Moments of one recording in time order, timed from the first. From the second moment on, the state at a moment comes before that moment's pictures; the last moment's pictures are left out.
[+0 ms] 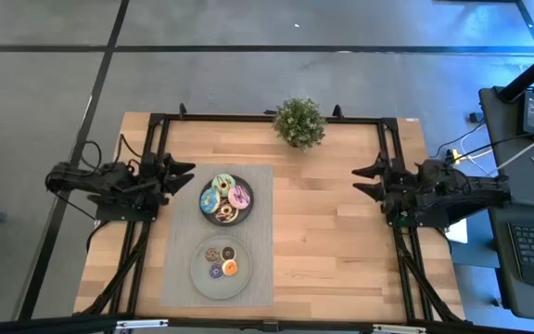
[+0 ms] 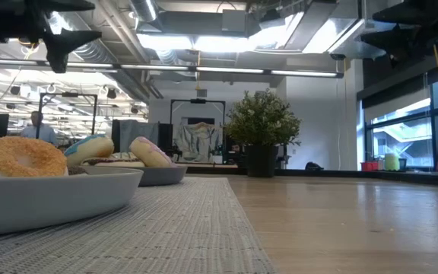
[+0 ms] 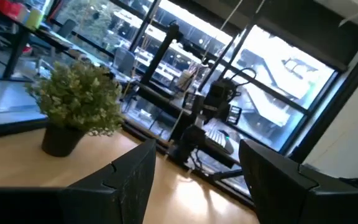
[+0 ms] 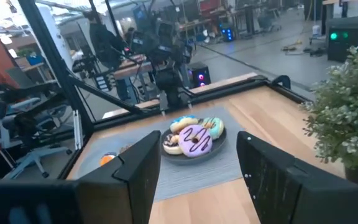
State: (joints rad) left arm -0.18 0.02 0.16 0.05 -0.44 -0.47; right arm 0.06 0.13 0.33 -0.22 0.15 0.25
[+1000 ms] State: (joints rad) left arm -0.14 0.01 0.01 0.07 -0.32 -0.46; right arm 0.05 0.00 0.15 -0.16 0.10 0.28
